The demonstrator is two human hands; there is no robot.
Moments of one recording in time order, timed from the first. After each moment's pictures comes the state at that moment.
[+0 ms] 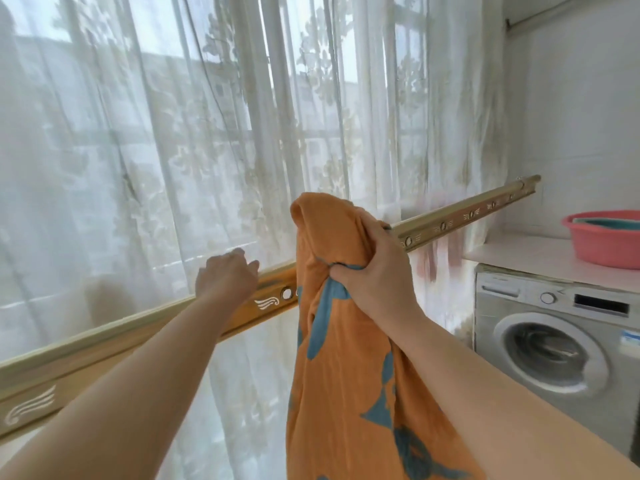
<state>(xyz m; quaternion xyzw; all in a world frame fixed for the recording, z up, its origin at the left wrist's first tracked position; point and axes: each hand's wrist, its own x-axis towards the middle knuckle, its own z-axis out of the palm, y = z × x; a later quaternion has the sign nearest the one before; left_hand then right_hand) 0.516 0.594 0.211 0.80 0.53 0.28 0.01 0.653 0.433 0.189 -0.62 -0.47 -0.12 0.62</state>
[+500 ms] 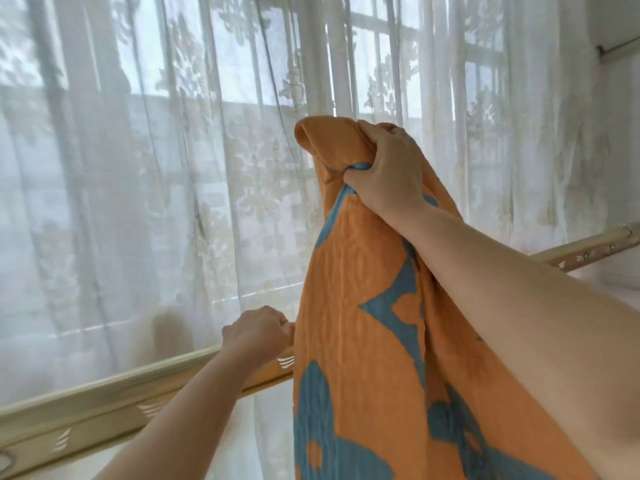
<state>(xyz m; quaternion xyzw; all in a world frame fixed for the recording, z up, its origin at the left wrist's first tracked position) 0.487 0.620 0.214 0.80 0.56 0.22 0.01 0.666 0.532 0.368 -0.58 -0.53 -0.26 0.56</state>
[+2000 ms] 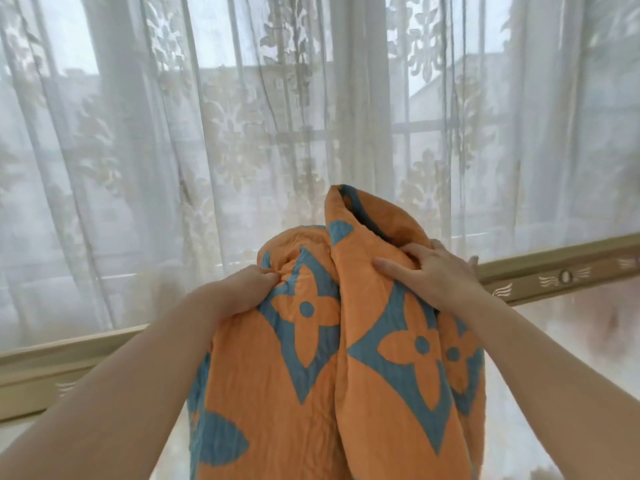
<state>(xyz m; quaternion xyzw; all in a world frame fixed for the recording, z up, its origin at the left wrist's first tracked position) 0.602 0.635 0.234 0.72 0.62 0.23 0.19 0.878 0.581 0.220 -0.70 -0.66 0.01 0.28</state>
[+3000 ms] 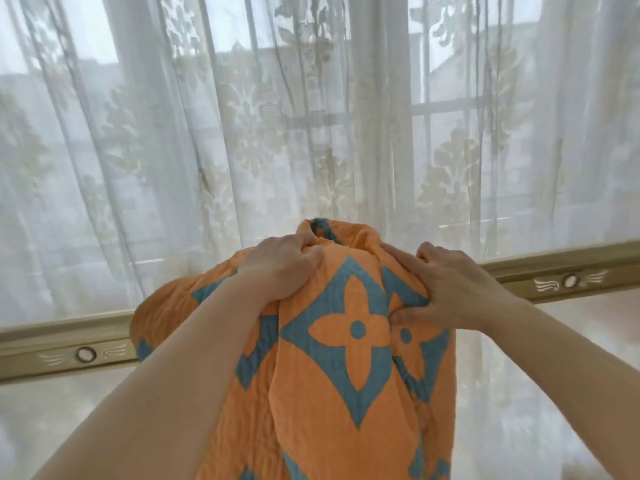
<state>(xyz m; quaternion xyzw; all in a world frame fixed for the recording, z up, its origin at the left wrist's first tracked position) 0.618 0.591 0.249 0.77 0.60 0.21 -0.02 0.874 0.577 0.193 -0.56 -0.80 -0.14 0.16</state>
